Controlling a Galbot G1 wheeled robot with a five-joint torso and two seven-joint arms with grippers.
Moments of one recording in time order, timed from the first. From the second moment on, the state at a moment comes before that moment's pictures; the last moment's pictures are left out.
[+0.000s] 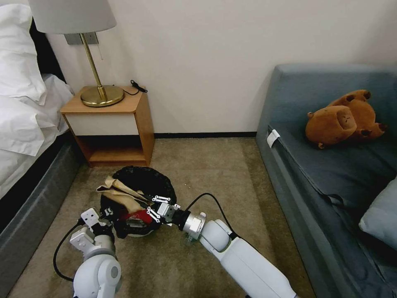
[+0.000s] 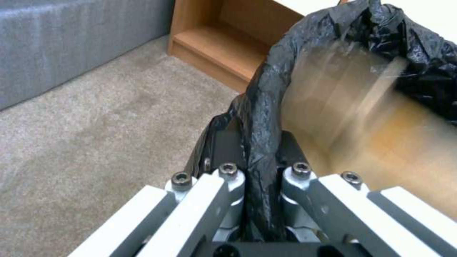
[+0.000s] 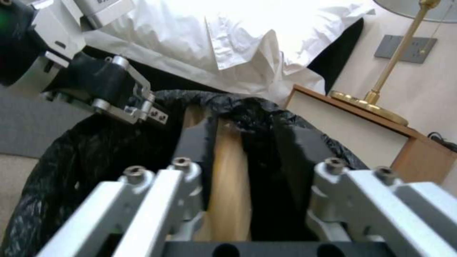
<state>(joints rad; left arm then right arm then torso) 1.47 -1.53 -0.66 -2.02 -0.49 0.24 -0.37 -0.84 1.39 -0.25 1.37 -0.03 0.47 -0.34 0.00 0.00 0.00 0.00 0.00</state>
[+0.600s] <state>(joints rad) 1.47 -1.53 -0.66 -2.02 -0.48 0.24 -0.37 -0.83 1.38 -0.22 1.40 -0.03 0.46 -0.32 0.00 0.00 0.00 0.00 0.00</state>
